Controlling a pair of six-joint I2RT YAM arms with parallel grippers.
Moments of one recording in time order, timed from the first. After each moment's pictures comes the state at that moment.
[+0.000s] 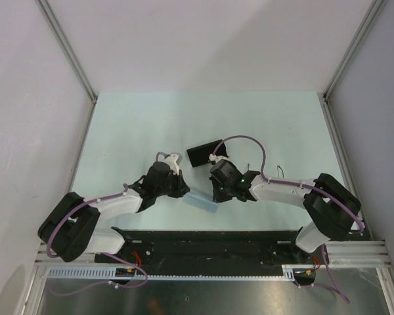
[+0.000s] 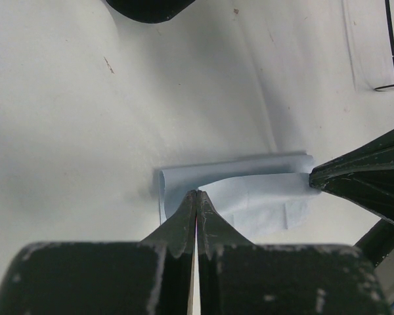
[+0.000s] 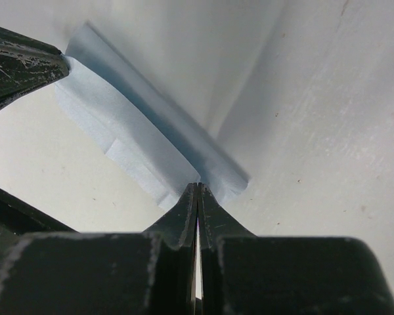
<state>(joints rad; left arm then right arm) -0.62 1.31 0.43 0.21 0.17 -0.48 0.93 1.56 0.86 -0.26 0.05 0.59</state>
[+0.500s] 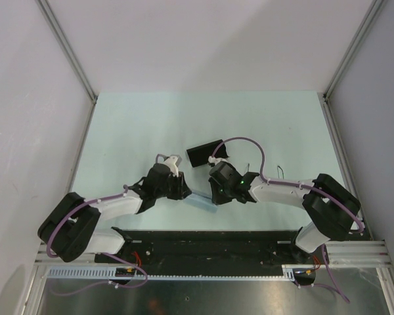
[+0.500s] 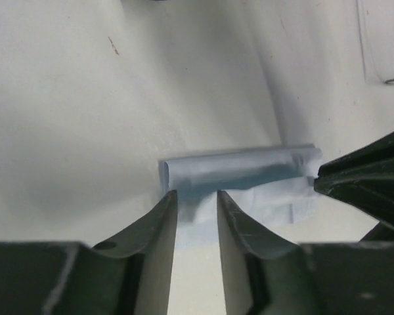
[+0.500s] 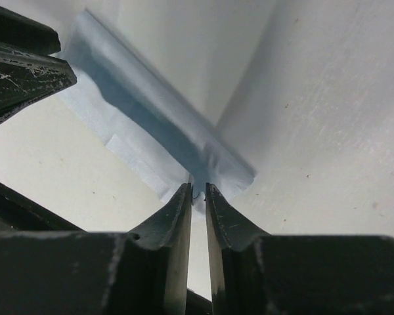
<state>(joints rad) -0.62 1.31 0.41 0.21 0.17 -0.49 0.94 1.57 0.85 -0.26 0.04 0.60</state>
